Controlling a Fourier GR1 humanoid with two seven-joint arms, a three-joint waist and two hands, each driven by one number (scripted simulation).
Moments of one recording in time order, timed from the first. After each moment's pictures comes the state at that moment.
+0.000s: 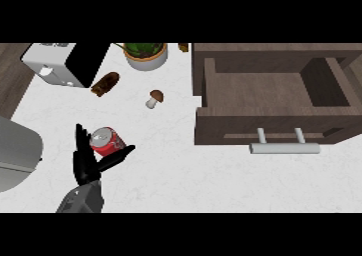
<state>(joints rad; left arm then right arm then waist) -0.26 0.05 0.14 -0.73 0.31 0.43 -0.57 0.16 -0.08 -0.29 -2.24 -0.13 0.12 0.27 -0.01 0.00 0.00</state>
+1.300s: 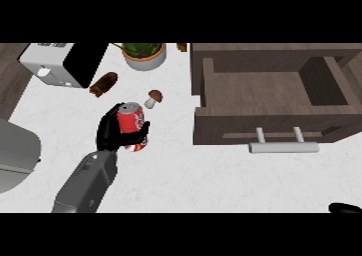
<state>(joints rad) -0.58 0.06 0.11 -0.44 0.27 0.07 -0.65 0.11 -0.08 -0.30 -2.24 -0.09 0.10 0.28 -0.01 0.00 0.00</state>
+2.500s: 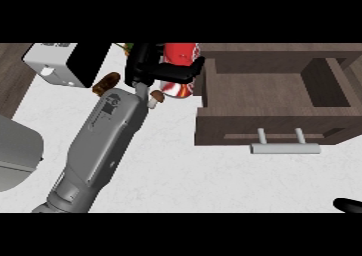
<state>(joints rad) -0.90 0.01 -0.07 -0.96 0.21 0.25 0.02 0.08 -0.09 -0.32 -2.25 -0.08 0.09 0.31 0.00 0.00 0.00</state>
